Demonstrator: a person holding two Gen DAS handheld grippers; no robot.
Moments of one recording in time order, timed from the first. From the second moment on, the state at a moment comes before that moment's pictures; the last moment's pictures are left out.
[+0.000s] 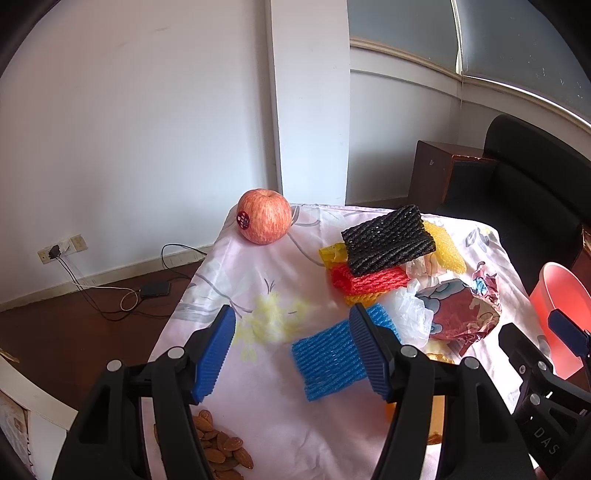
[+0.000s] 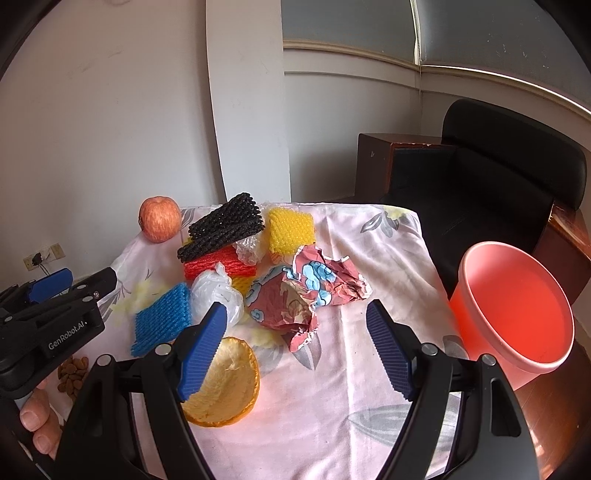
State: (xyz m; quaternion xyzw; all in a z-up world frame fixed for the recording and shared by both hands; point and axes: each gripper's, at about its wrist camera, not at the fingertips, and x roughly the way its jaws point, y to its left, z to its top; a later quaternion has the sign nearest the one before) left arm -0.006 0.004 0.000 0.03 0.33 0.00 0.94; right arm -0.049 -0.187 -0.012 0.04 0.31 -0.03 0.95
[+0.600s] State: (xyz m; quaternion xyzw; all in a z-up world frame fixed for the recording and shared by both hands) left arm -0.012 -0.003 -0.002 0.03 0.33 -0.01 0.94; right arm -0.056 -0.194 -0.010 0.08 0.30 -0.02 0.95
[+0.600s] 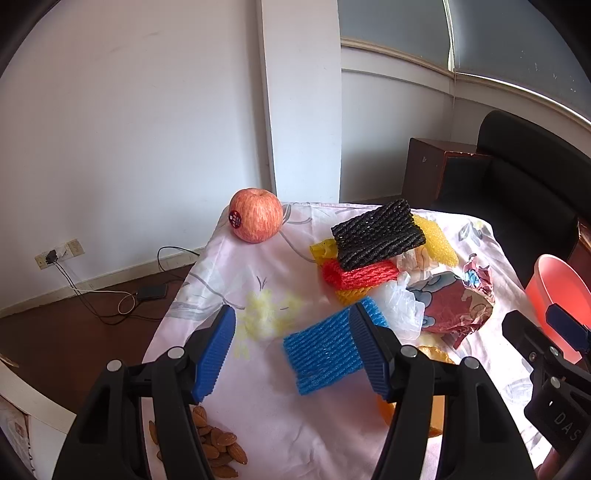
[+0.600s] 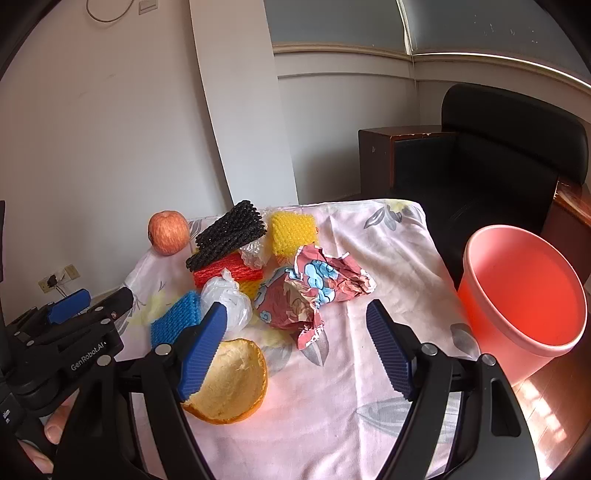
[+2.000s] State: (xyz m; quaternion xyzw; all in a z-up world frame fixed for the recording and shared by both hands) left arm -0.008 0.026 -0.019 0.02 0.37 -0.08 0.93; right arm -0.064 -0.207 -0.019 0.09 0.34 0.04 0.94
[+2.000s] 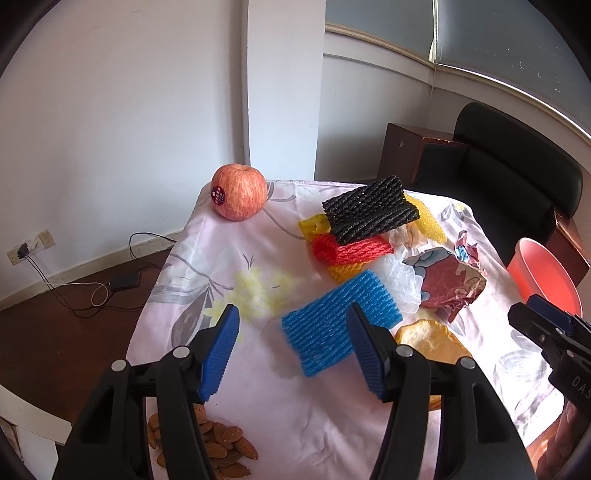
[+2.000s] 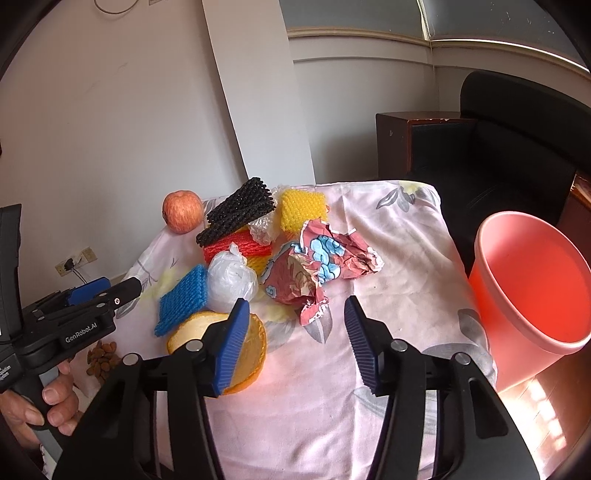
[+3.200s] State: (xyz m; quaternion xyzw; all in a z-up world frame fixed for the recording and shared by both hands) left arm -0.012 -0.003 -0.031 0.02 0.40 -0.22 0.89; right arm -0.018 -0.222 -0.029 0.13 0.37 0.07 0.92
